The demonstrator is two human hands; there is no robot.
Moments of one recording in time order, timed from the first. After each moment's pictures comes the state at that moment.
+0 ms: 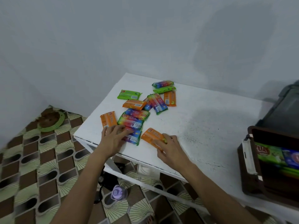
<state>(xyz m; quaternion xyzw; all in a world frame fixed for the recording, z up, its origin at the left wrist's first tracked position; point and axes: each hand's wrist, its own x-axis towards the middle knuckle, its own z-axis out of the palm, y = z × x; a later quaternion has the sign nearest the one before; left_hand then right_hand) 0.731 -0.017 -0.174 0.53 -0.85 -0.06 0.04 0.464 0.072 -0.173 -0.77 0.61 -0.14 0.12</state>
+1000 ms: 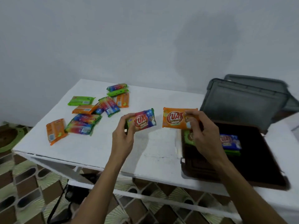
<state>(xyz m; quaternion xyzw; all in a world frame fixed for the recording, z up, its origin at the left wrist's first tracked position) 0.475 0.079 -0.103 0.43 -0.66 -0.39 0.48 0.250 0.182 -0.042 -0.54 0.64 -0.52 0.15</state>
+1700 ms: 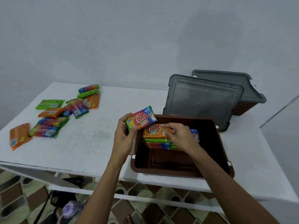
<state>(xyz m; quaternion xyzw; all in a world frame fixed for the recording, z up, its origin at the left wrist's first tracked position) 0.340 0.140 -0.103 0.40 -0.58 -0.54 0.45 0.134 0.199 -0.094 -0.54 0.75 -0.30 0.26</state>
